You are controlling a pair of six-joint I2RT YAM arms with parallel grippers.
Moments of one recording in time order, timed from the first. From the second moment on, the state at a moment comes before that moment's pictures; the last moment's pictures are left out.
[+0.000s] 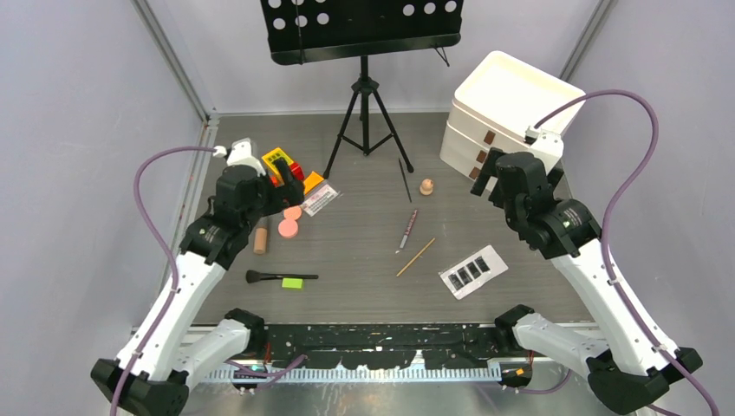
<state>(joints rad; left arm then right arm) -0.37 0.88 1.01 -0.62 -0.24 -0.49 0.49 0.97 1.26 -0.92 0.64 0.56</state>
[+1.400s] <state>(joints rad) -0.93 2.40 1.73 0.88 -0.30 -1.28 0.49 0.82 1.54 -1.09 0.72 0.56</state>
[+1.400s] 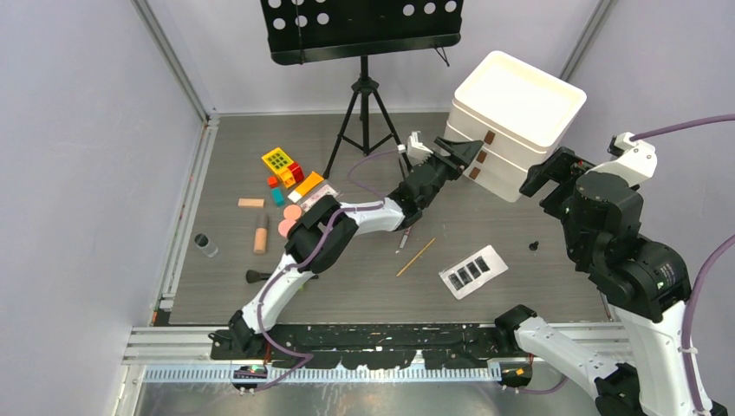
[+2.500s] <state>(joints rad) -0.94 2.65 2.08 0.82 -0.31 -1.37 0.49 0.78 1.51 -1.09 0.72 0.55</state>
